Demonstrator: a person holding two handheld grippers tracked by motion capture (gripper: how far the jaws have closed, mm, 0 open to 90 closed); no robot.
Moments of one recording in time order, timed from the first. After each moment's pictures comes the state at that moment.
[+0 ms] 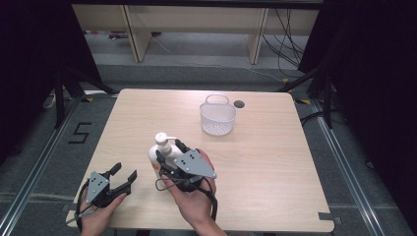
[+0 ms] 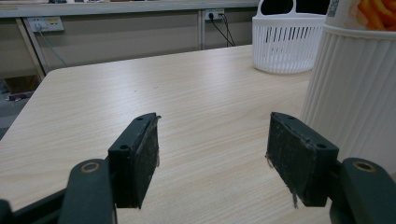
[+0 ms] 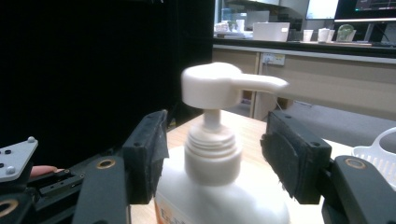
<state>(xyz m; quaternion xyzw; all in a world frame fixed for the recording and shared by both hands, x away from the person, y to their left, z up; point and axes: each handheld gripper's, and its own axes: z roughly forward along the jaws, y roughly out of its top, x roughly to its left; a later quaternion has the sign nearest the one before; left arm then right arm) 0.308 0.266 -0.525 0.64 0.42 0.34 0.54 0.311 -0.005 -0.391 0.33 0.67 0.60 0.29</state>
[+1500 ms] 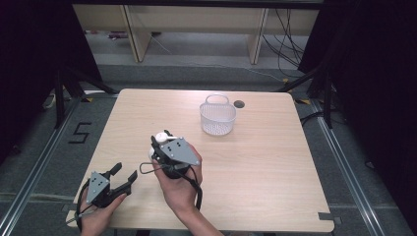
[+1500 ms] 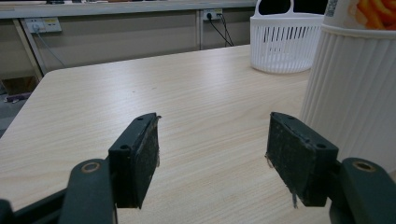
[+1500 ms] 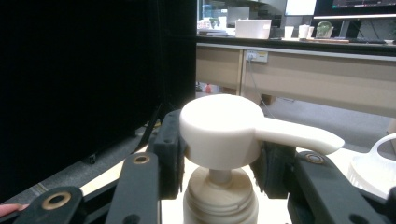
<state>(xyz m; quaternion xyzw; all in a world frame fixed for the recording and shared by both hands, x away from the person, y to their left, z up) 0.308 0.266 -0.525 0.64 0.42 0.34 0.54 0.331 0.026 -0.383 0.37 0.66 0.59 0.29</state>
